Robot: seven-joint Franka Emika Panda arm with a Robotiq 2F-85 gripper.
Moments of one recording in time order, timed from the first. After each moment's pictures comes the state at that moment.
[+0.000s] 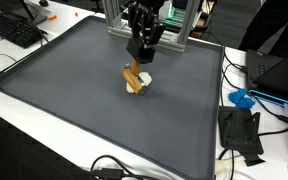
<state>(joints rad) 0.23 0.22 0.06 -2.04 -0.30 2.43 1.06</state>
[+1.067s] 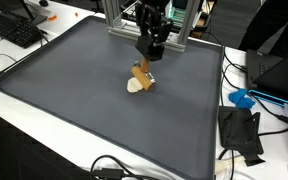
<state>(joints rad) 0.23 0.22 0.08 -2.01 -0.11 2.31 0.94</state>
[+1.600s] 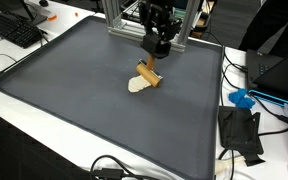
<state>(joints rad) 0.23 0.22 0.10 -1.99 -0.09 2.24 0.81</state>
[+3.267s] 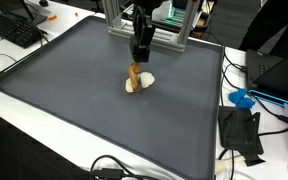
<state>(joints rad) 0.23 0.24 0.05 -1.99 -0.24 2.33 1.33</state>
